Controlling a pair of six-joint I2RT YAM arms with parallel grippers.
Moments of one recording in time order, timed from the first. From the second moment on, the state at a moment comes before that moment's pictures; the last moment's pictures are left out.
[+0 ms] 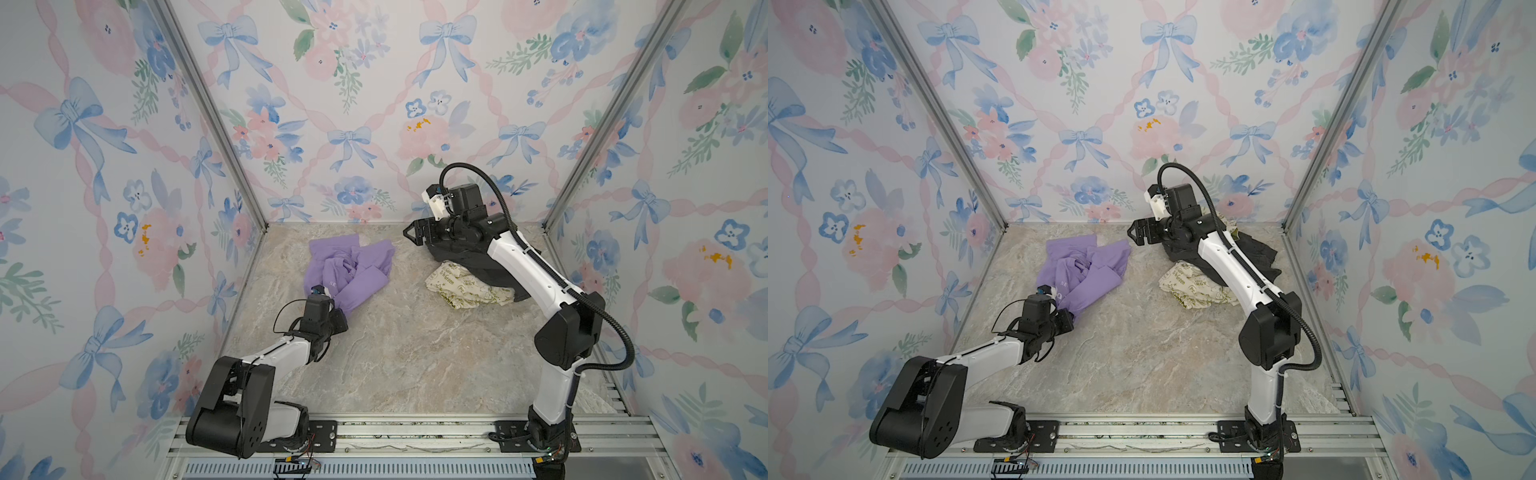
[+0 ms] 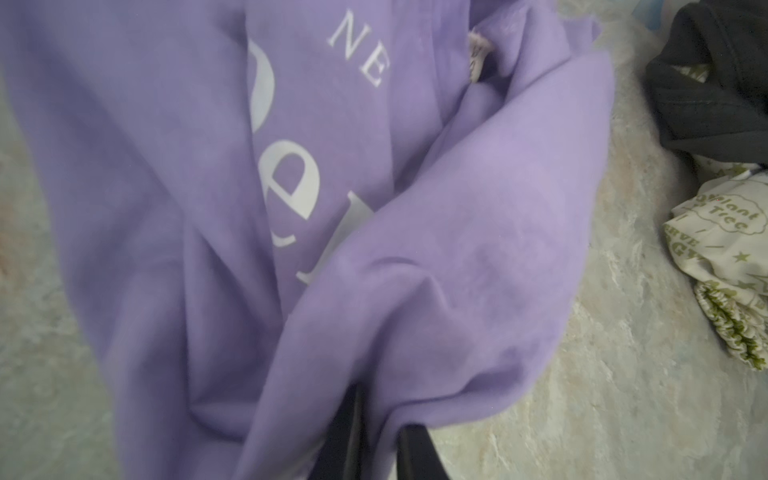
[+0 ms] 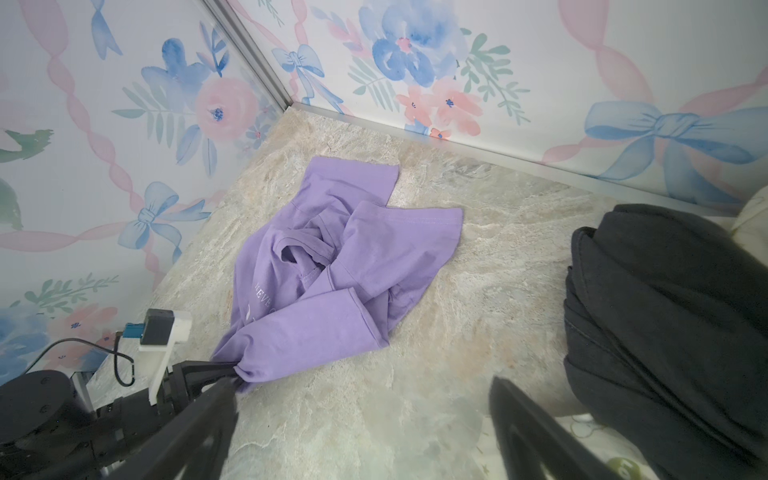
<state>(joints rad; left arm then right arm) -0.22 1.32 0.42 0.11 0.06 -0.50 0.48 1.94 1.97 -0.67 -0.34 0.18</state>
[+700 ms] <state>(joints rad) -0.25 1.14 0.84 -0.05 -0.08 -0.47 0.48 1.85 1.89 -0.68 -0.37 0.16</state>
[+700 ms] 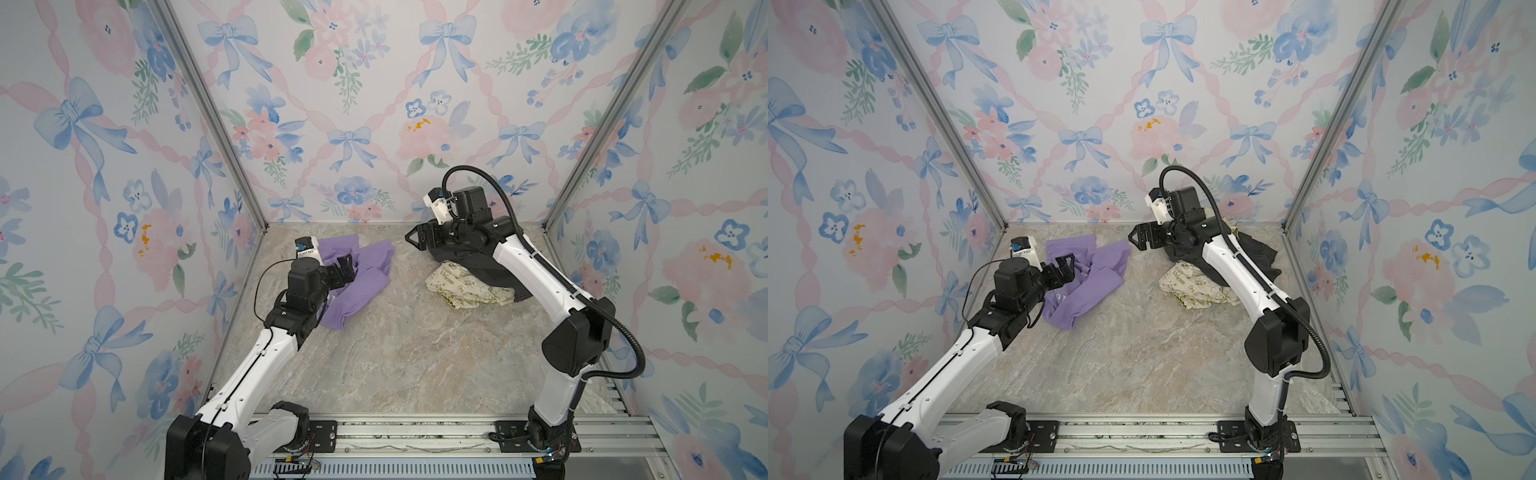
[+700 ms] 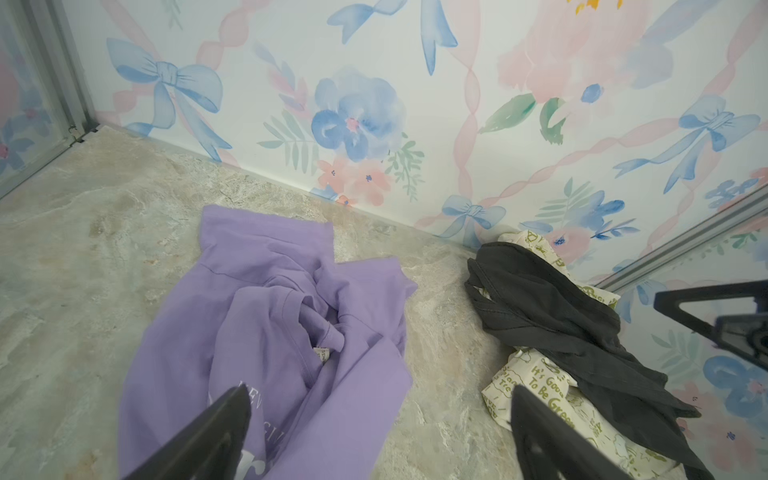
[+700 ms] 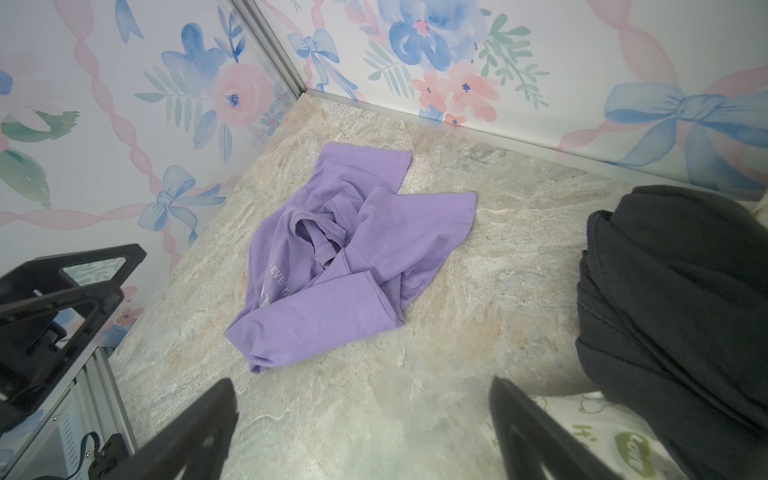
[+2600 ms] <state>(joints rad) -0.21 1.16 0.41 0.53 -0.36 -0.21 0.12 1.25 0.95 -0.23 0.00 0.15</state>
